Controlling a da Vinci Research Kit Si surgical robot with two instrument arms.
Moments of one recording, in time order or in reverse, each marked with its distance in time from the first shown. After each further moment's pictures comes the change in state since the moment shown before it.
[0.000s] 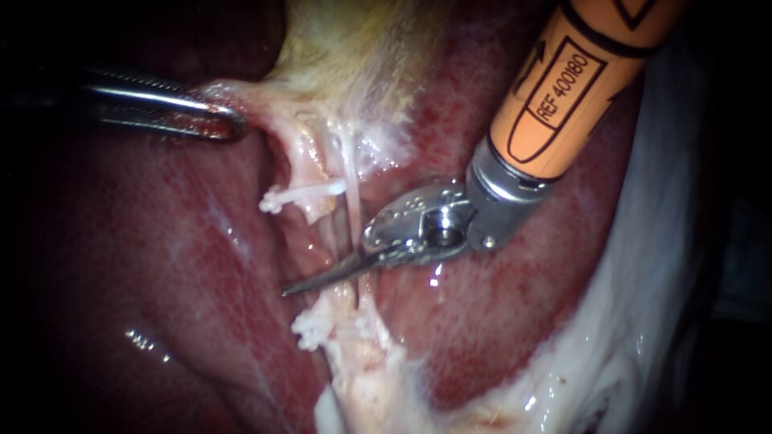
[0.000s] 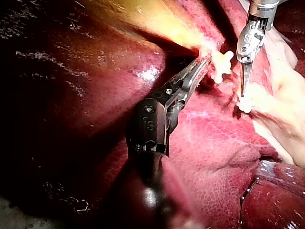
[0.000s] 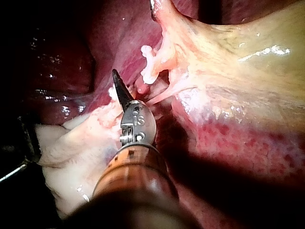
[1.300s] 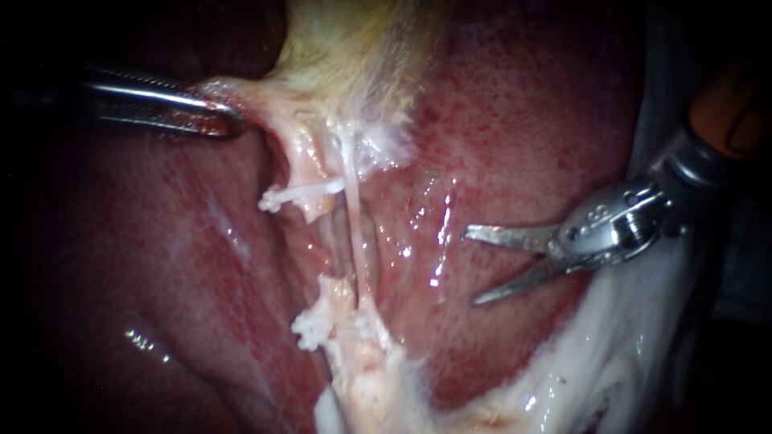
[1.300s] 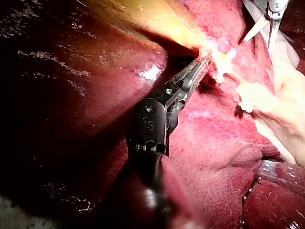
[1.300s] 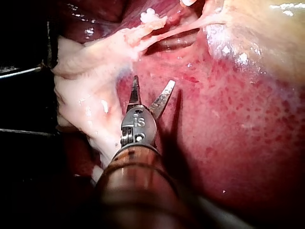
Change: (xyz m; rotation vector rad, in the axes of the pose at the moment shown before) right arm -0.008 -0.005 -0.015 -0.611 -0.097 -0.230; left arm 0.000 -0.001 0.000 -0.003 0.000 0.001
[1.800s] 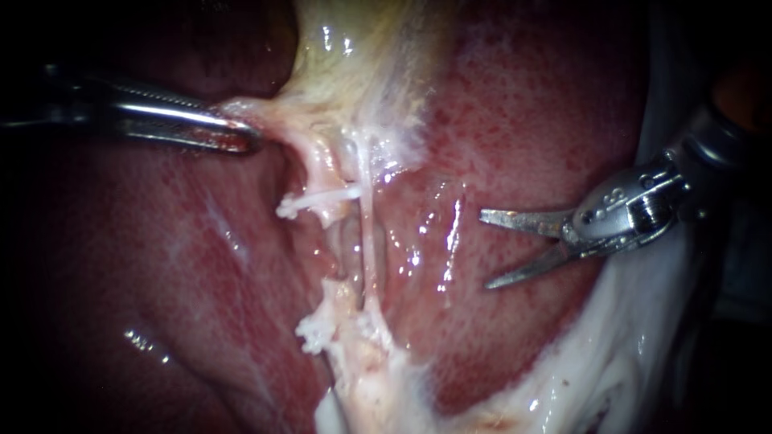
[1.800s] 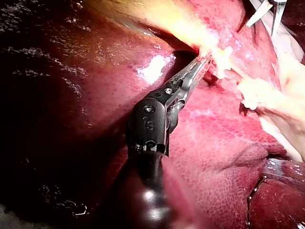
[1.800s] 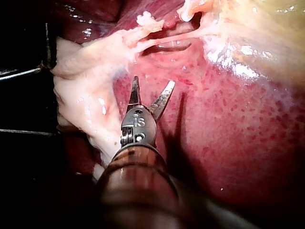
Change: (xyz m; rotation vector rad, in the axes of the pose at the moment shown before) right arm 0.000 0.000 -0.001 0.001 -0.018 0.006; left arm -0.004 -0.002 0.004 0.010 -0.019 0.027
